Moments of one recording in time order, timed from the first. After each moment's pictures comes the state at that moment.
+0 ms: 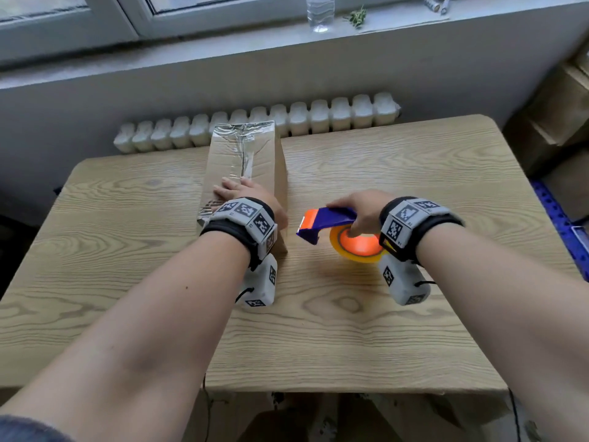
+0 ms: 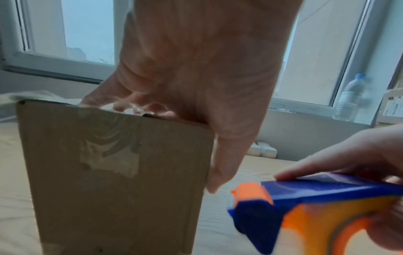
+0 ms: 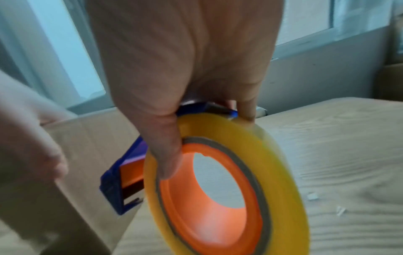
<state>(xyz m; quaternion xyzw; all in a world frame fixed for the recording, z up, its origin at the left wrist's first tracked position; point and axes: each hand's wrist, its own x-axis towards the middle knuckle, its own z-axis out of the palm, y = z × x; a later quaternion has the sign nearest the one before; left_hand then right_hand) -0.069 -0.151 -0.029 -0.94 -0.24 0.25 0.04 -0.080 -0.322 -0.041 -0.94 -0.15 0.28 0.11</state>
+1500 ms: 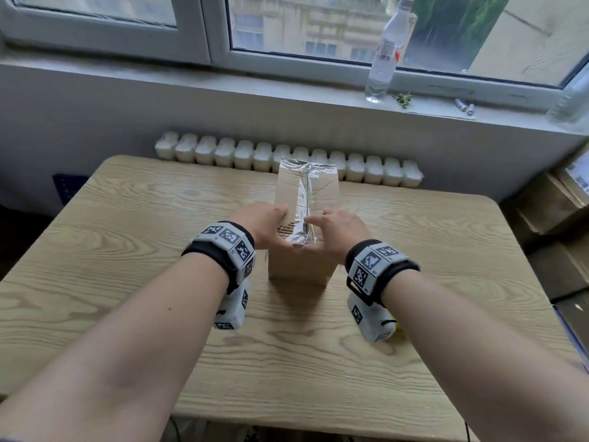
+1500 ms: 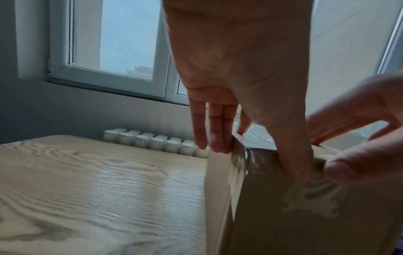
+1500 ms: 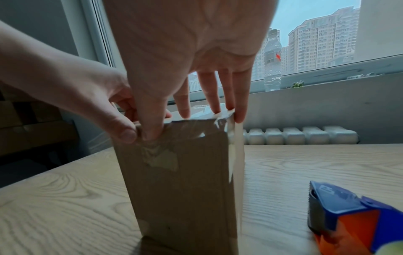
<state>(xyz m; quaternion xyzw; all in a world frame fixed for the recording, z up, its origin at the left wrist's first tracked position) -0.071 0.010 -0.016 -0.98 0.15 0.14 -0.02 -0.091 -0.157 -0.003 -0.98 -0.18 0.10 0.01</state>
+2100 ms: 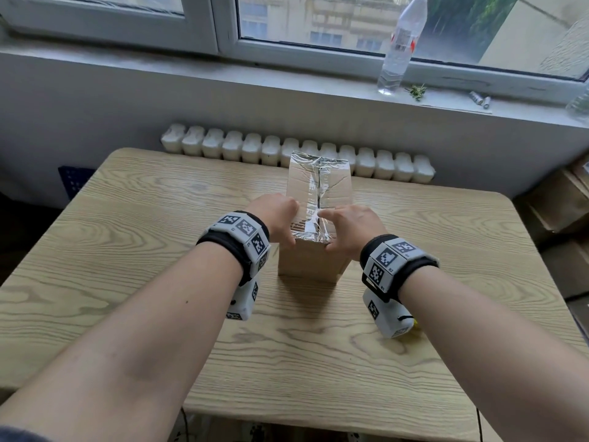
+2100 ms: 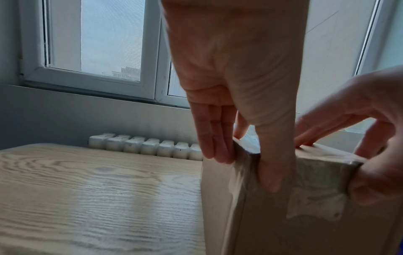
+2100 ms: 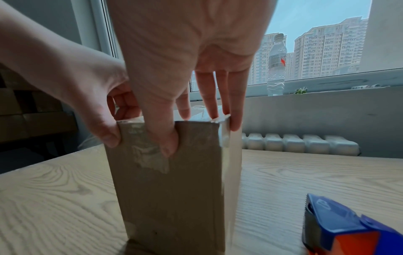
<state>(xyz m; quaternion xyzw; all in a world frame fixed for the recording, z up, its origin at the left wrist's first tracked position) -0.063 0.009 -0.011 -0.98 0.15 0.17 -0.02 -0.081 -0.153 -0.009 -0.98 -0.16 0.11 -0.01</state>
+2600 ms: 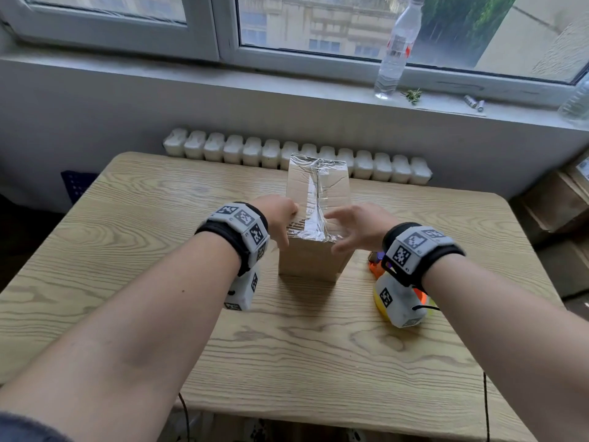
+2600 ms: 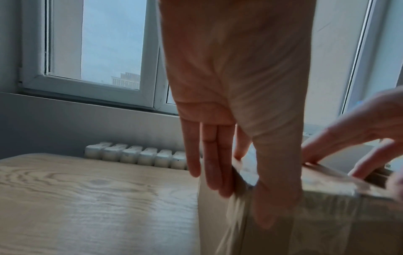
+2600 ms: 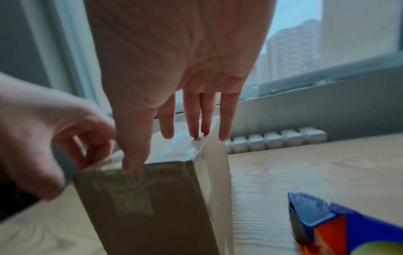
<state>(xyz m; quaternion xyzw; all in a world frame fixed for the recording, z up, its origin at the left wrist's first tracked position) -0.065 0.010 0.002 -0.96 0.15 0.24 0.00 -0.080 -0.178 0.008 -0.97 -0.17 0.18 0.06</state>
